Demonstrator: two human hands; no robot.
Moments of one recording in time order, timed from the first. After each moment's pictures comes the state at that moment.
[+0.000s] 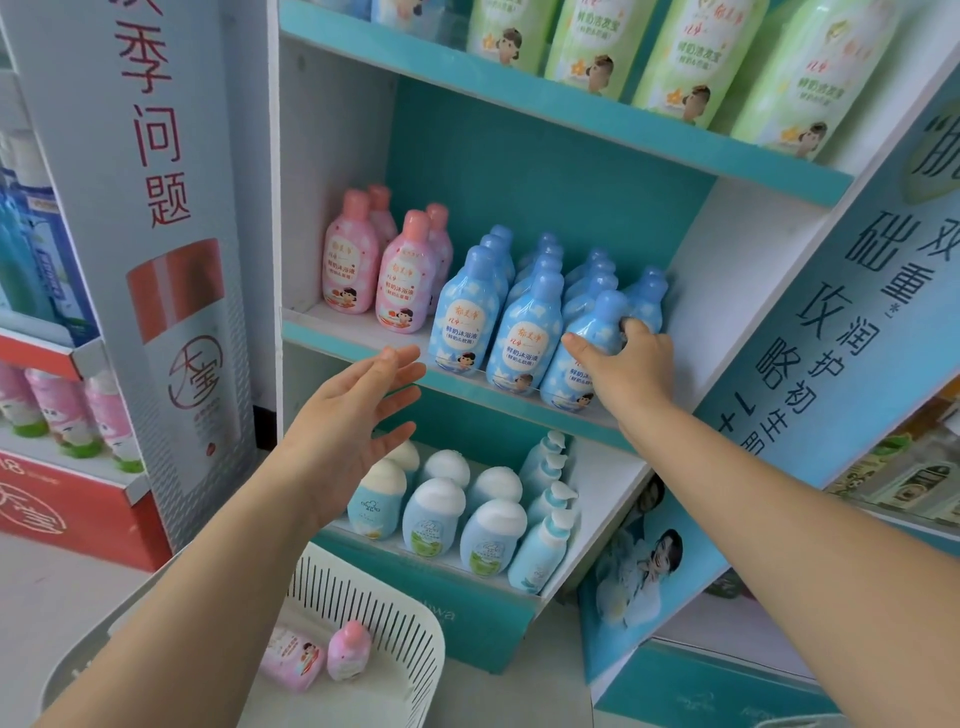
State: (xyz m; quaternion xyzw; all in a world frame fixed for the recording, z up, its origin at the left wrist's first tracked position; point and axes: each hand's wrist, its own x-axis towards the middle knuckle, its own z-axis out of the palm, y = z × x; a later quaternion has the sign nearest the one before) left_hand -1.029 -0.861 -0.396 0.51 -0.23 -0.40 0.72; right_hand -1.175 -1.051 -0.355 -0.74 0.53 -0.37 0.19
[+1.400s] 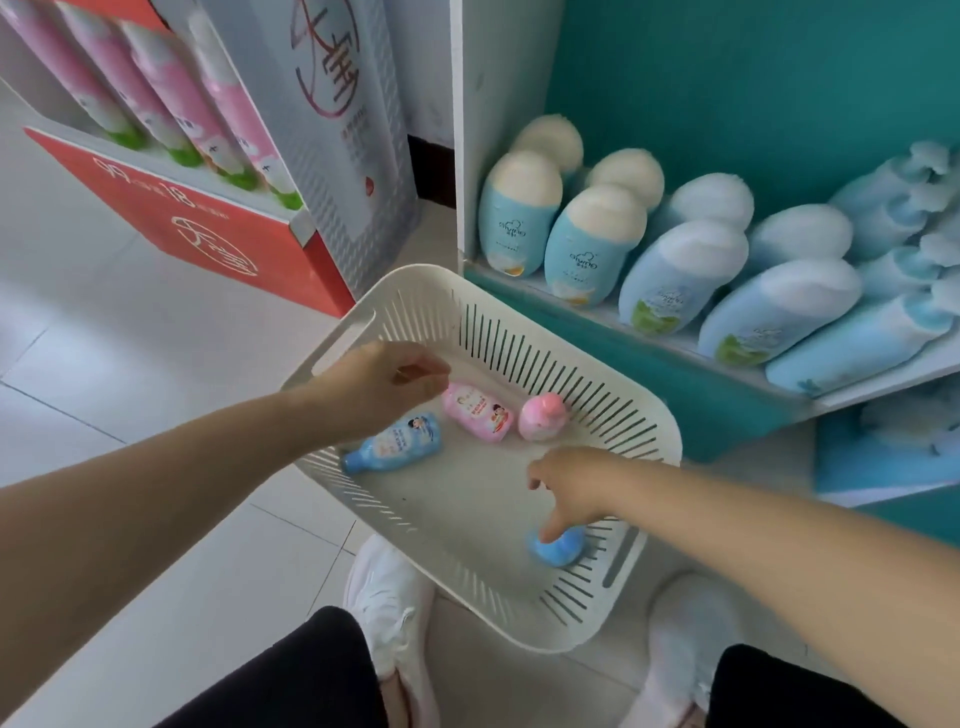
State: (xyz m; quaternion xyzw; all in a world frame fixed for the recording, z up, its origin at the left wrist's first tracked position) left_hand -0.928 -0.771 -0.622 0.83 -0.38 -0.35 0.22; right_hand -1.098 -0.903 -0.705 -0.86 0.14 0.45 0.18
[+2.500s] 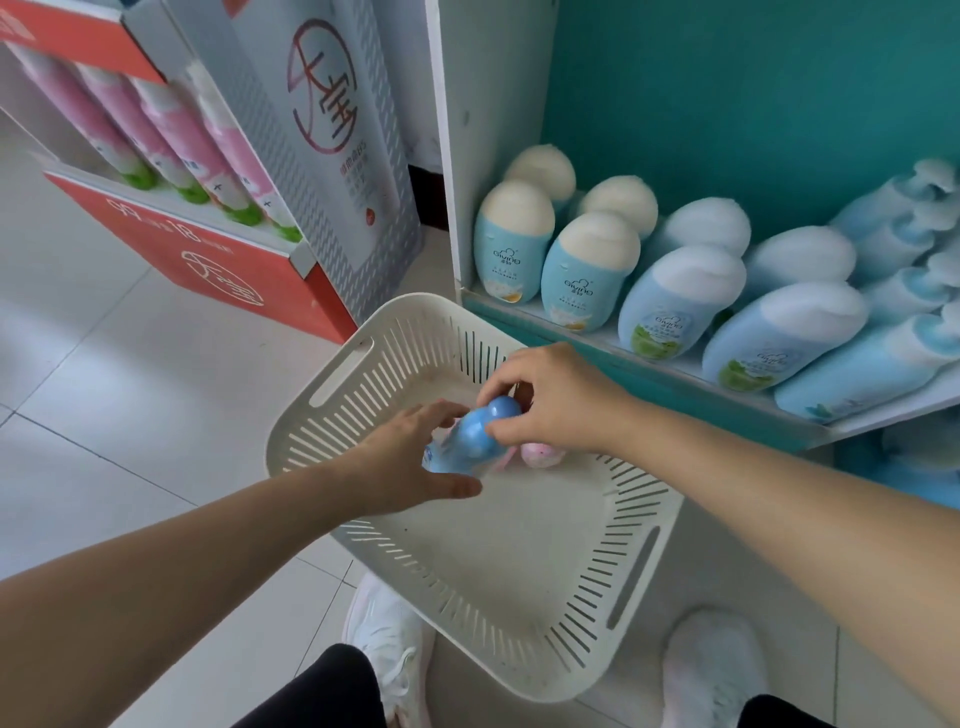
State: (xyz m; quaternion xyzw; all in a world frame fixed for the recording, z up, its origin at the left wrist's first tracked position) left_hand -0.945 -0.770 -0.665 0.81 -0.43 -0.37 0.17; right_hand -1.052 -0.931 -0.634 -0.89 0.17 0.05 0.42
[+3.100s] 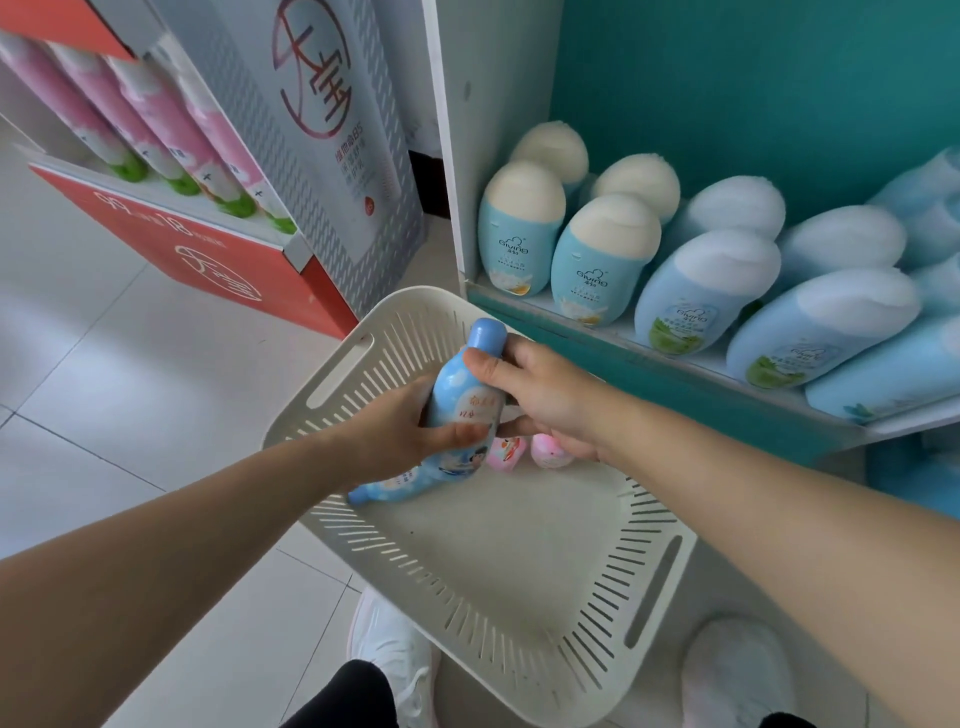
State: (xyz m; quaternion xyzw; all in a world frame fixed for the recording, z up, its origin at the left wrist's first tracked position) left_hand -0.926 -0.793 -0.664 0.76 -0.34 -0.47 0.30; right_hand -1.027 -0.922 -0.658 -0.61 0.30 0.09 0.73
